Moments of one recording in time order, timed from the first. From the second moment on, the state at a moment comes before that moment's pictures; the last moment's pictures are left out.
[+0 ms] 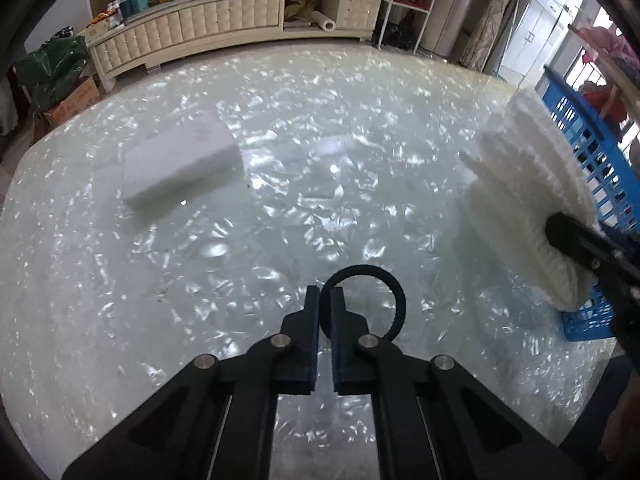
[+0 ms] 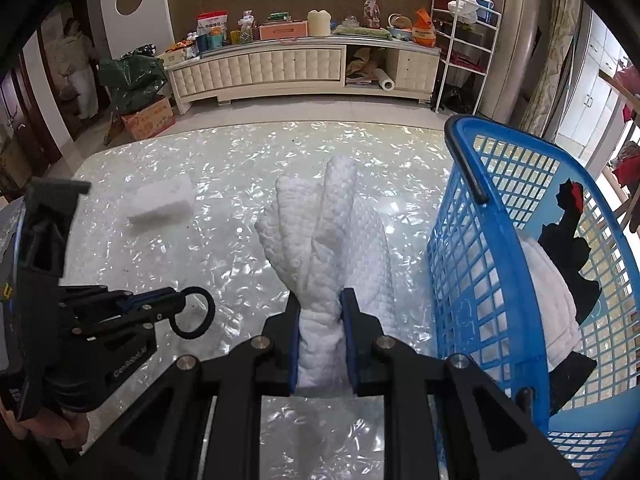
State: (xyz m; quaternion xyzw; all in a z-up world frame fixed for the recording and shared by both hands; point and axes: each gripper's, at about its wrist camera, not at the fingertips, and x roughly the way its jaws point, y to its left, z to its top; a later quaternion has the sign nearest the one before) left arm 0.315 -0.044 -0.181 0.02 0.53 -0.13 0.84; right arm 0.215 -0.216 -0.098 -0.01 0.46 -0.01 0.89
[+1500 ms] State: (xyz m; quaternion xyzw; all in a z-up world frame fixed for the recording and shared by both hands) left arm 0.193 -0.121 -0.043 0.01 0.44 -0.18 0.88; right arm 0.123 -0.285 -0.019 0.01 0.39 -0.05 0.92
